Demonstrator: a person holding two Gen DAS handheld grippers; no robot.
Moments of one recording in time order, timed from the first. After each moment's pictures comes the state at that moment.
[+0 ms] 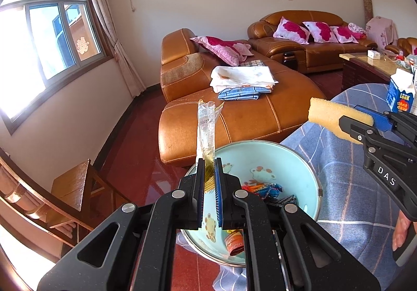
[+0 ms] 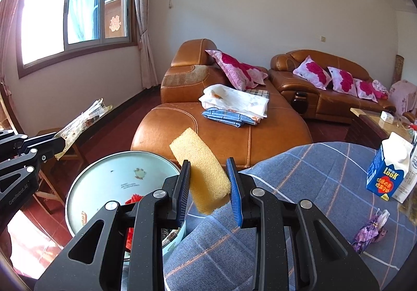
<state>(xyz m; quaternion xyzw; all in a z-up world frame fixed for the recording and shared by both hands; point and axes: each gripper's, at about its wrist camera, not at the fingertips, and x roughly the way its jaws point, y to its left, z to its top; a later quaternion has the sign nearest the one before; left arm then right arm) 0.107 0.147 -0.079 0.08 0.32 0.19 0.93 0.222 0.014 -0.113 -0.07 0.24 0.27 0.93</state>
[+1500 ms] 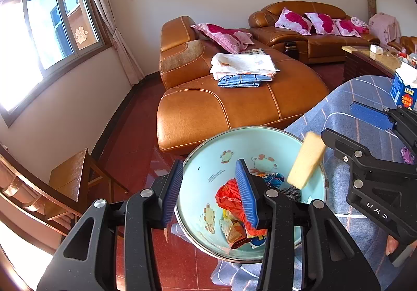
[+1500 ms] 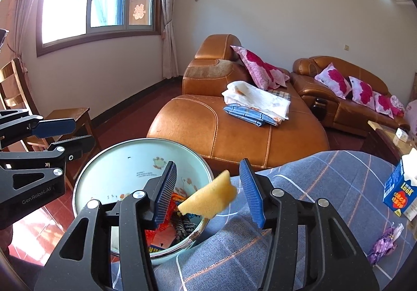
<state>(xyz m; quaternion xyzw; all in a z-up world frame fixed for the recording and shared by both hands) 0.113 0.156 -0.091 0.06 0.35 0.19 0.92 0.216 0.039 -0.127 -0.10 0.24 0.32 0.91</state>
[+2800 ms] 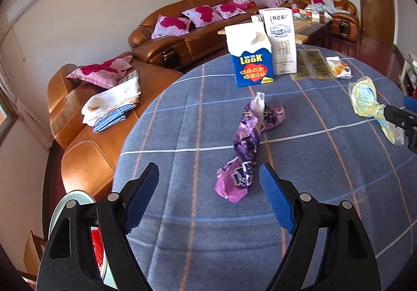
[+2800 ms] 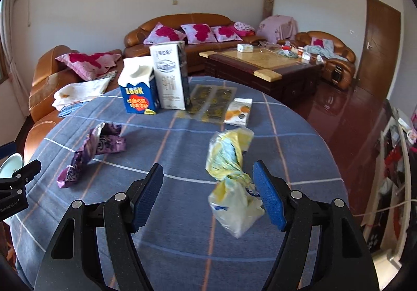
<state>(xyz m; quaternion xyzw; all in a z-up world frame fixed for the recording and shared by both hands) 0.172 -0.123 -0.126 0.19 0.36 -0.10 0.91 0.150 -0.315 -0.138 0.06 0.33 -0.11 0.93</state>
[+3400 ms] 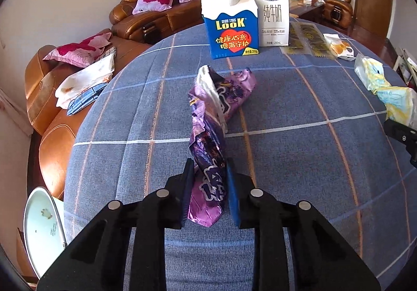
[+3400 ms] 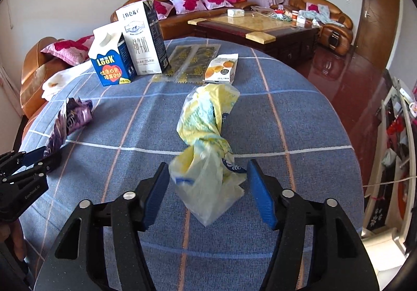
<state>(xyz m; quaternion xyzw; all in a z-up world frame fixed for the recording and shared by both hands) 0.207 -0.142 -0.164 0.16 0.43 -0.13 0.88 0.171 -0.333 -0.169 0.09 0.41 -0.11 0.90</state>
